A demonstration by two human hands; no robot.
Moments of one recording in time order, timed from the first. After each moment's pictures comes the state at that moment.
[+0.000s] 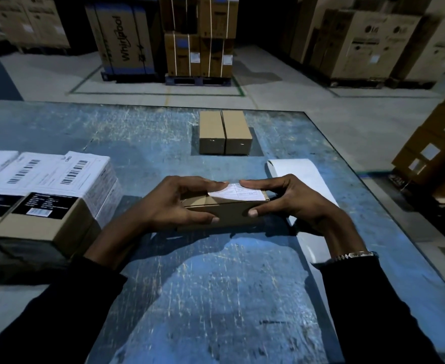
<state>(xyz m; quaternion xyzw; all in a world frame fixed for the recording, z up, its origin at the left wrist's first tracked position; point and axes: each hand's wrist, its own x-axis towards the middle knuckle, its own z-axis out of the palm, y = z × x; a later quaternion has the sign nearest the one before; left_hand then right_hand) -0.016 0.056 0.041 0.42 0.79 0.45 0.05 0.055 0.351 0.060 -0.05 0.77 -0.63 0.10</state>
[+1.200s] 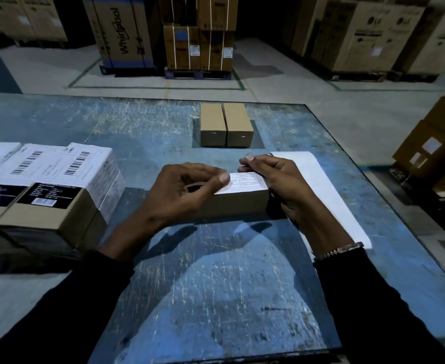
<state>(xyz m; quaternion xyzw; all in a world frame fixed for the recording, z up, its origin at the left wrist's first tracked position) 0.012 0.074 0.049 0.32 0.81 0.48 -0.08 0.039 0.308 0.057 0.09 0.71 -0.69 -0.04</state>
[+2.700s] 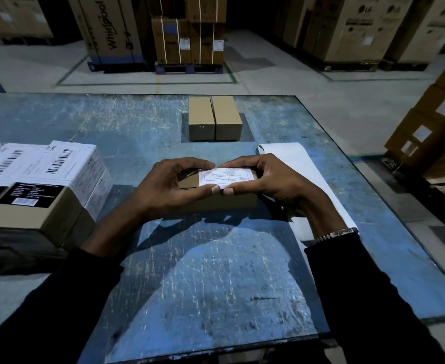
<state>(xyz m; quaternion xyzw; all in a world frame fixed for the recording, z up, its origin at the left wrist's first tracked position) -0.003 0.069 0.046 0.36 0.84 0.41 -0.02 0.051 0.335 0.065 -0.09 0.82 -0.57 0.06</state>
